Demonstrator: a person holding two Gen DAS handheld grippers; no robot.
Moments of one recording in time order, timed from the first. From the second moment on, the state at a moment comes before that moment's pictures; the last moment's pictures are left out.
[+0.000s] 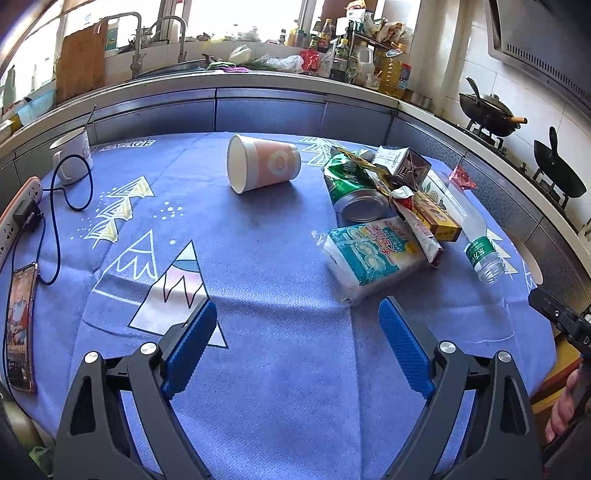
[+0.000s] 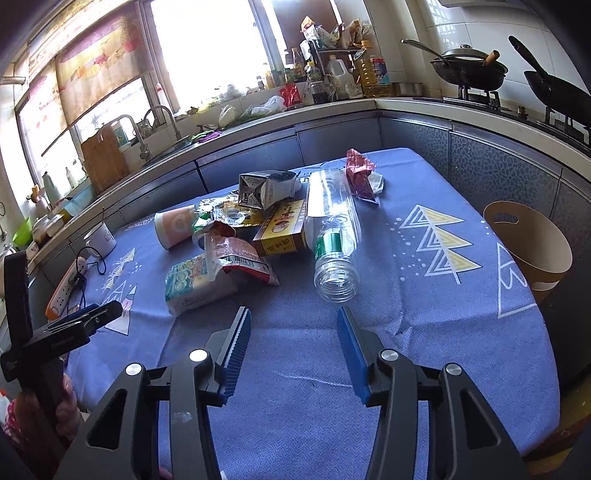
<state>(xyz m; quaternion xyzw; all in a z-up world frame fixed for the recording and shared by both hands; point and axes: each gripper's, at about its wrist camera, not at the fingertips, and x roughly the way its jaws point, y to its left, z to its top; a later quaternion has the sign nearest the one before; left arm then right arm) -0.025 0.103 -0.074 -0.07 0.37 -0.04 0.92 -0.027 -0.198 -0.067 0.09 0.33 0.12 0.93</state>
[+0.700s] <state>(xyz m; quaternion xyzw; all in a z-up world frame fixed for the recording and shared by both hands) 0.036 0.069 -0.076 0.05 0.36 -0.16 0.92 0.080 -0.115 -0.091 0.04 0.37 0.21 0.90</state>
